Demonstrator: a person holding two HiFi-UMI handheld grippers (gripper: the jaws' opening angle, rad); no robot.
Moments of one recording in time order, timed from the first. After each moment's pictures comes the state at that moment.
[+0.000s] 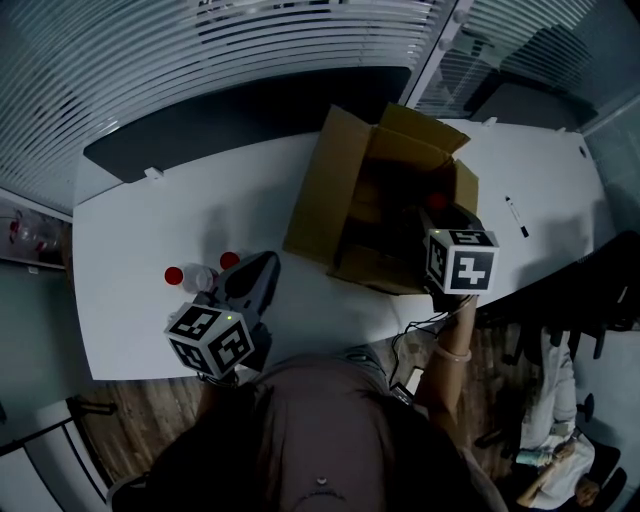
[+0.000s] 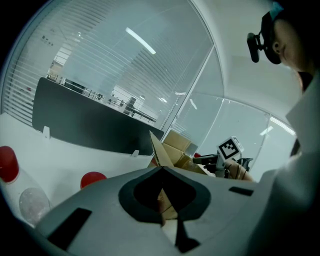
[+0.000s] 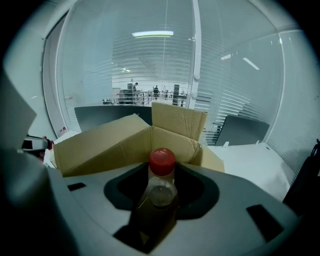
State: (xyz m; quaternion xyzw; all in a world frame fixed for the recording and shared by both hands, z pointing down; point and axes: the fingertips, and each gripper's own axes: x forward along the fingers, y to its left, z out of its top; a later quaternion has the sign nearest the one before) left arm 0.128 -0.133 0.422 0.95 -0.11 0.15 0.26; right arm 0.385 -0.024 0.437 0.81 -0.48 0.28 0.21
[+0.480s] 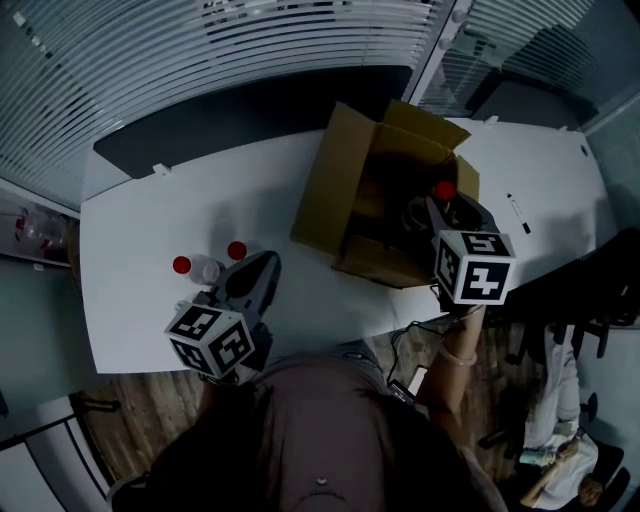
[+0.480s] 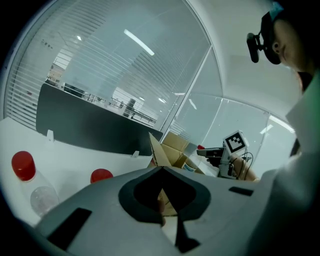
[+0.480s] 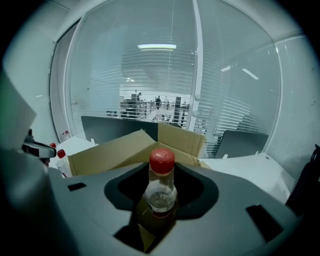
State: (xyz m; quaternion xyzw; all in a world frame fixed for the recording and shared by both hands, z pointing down) left arm 0.111 -0.120 0.408 0.95 -0.12 0.14 0.26; right arm 0.366 -0.015 0.382 0.82 -0.49 0.22 0.20
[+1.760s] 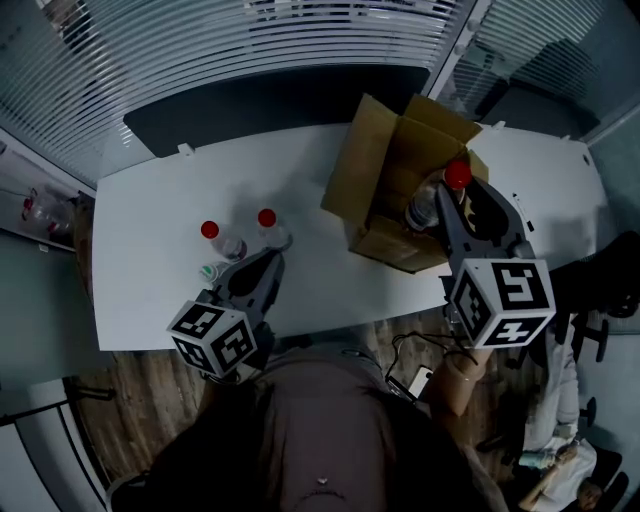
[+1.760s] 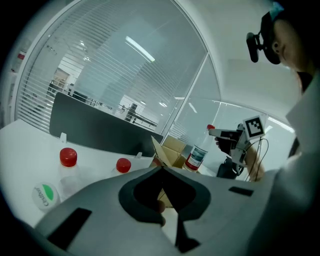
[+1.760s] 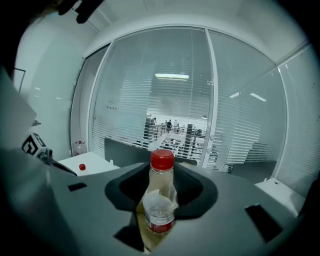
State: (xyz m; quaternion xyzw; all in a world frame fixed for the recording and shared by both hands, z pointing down) left arm 0.039 -0.102 0.392 0.95 -0.13 0.12 0.25; right arm 0.251 -0.012 0.257 0.81 -0.56 0.07 0.15
